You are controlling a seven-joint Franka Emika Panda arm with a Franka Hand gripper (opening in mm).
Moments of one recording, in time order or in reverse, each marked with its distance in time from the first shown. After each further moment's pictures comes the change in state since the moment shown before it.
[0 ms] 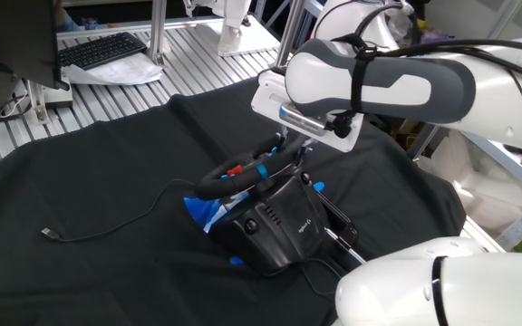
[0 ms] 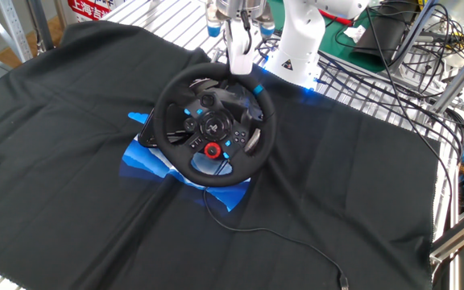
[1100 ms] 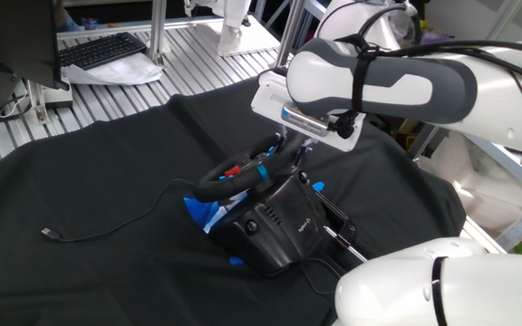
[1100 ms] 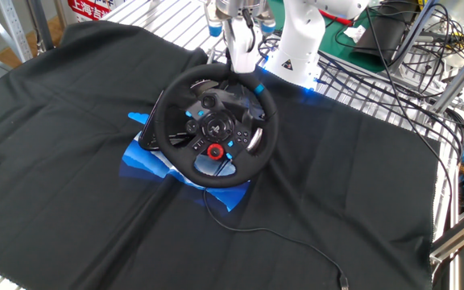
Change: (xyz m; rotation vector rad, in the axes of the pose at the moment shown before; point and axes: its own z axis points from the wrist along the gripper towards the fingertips) arm 0.000 0.000 -0.001 -0.024 0.004 -0.051
